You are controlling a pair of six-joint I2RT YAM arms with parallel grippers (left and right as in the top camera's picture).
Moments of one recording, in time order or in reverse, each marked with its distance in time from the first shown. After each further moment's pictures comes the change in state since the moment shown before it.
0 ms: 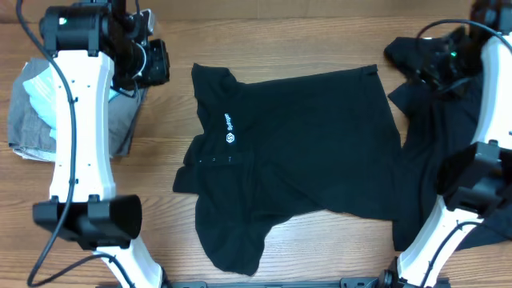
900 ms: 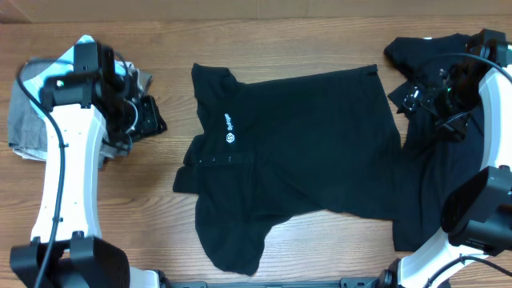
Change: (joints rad) left arm 0.122 -0.306 -0.777 0.358 0.074 0.017; right arm -0.003 -0.273 -0.507 0.171 0.072 -0.002
